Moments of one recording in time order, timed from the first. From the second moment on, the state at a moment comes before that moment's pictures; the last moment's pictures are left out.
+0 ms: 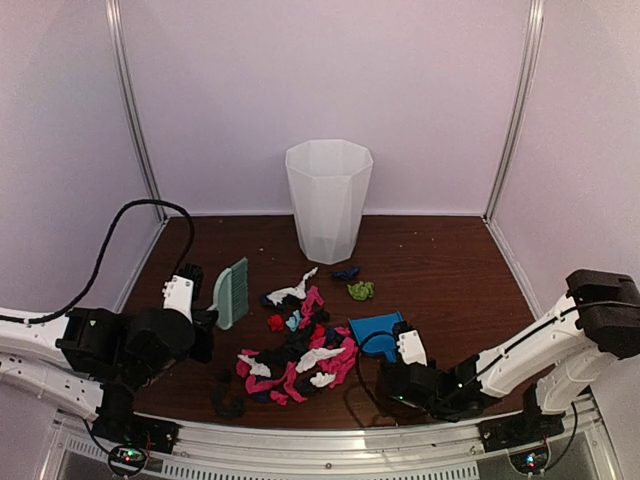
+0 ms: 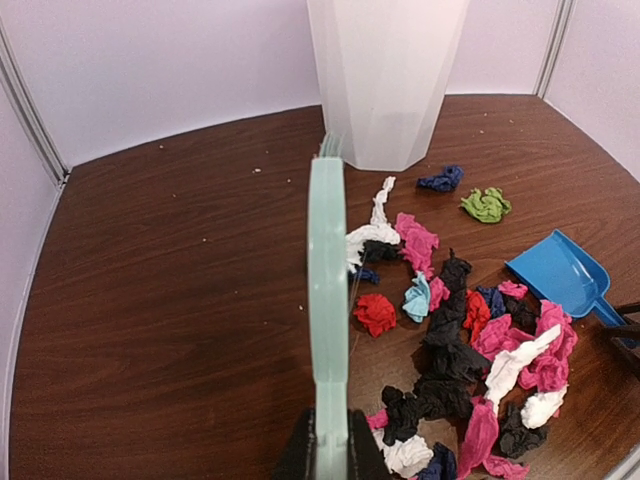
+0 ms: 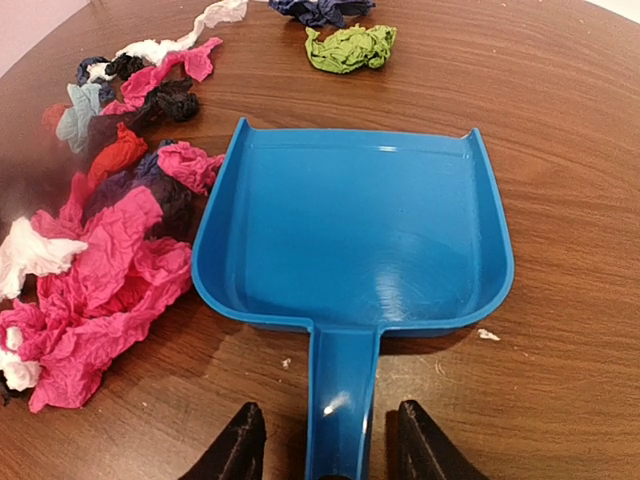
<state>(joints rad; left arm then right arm) -1.39 0.86 0.66 -0.55 -0.92 -0.70 1.35 1.55 0.46 0.17 0.77 0.88</state>
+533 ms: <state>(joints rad) -1.39 0.96 0.66 -0.31 -0.57 -0.49 1.33 1.59 0.46 0.20 0.79 0.89</state>
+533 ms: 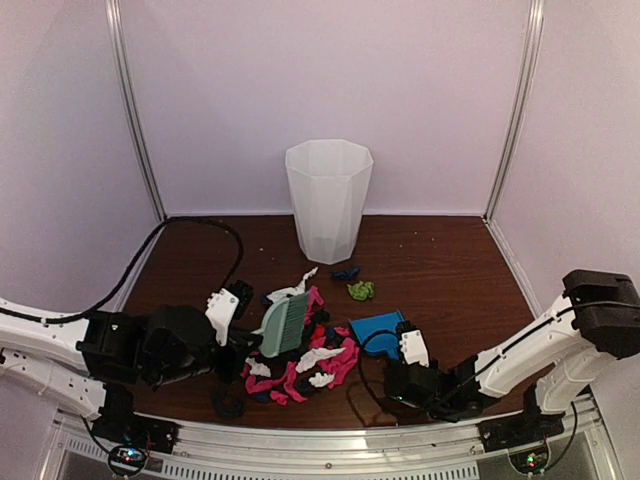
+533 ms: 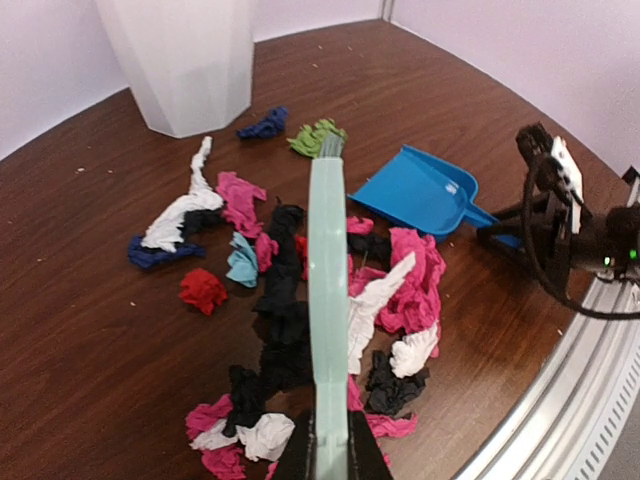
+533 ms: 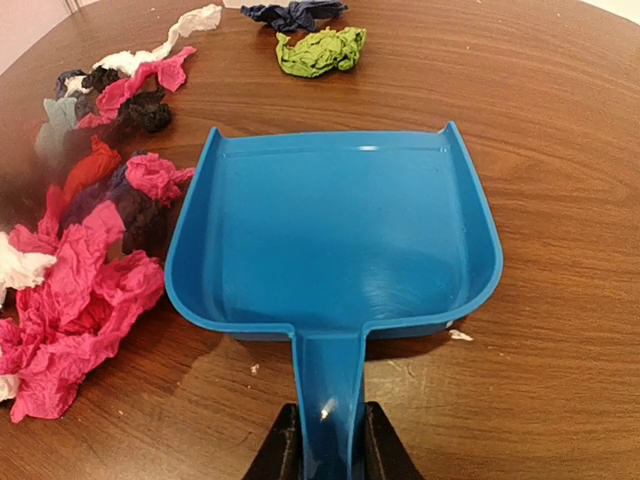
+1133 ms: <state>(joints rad) -1.29 1.38 0.77 -0.30 -0.68 -0.54 1.34 1.29 0.37 -0.07 0.81 1.03</state>
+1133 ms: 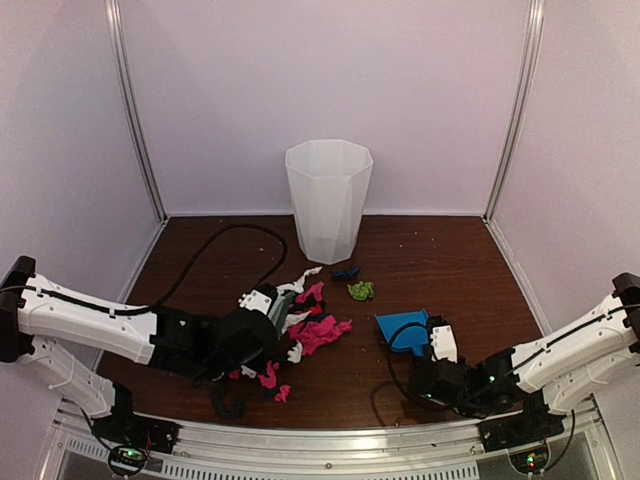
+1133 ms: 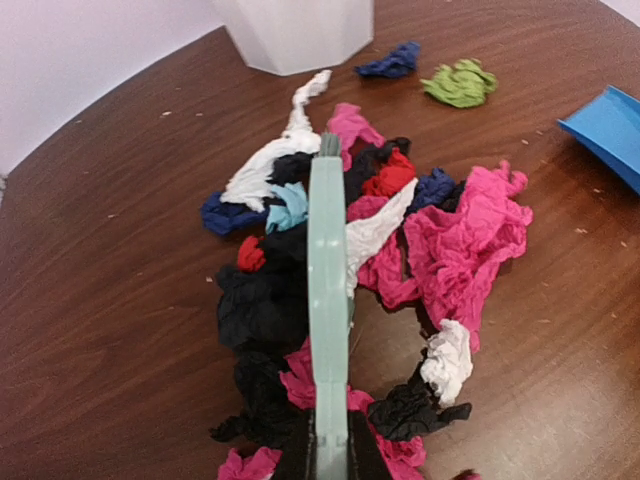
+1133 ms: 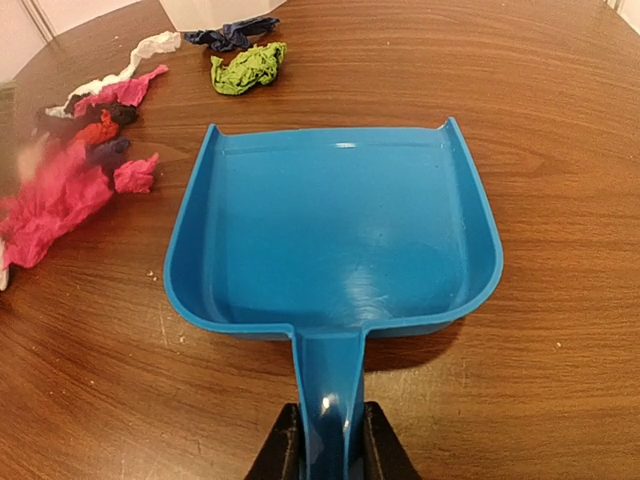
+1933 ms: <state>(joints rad) -1.32 1.38 0.77 -0.20 -0.53 -0.39 1.57 1.37 0.55 -0.30 0.57 0.93</state>
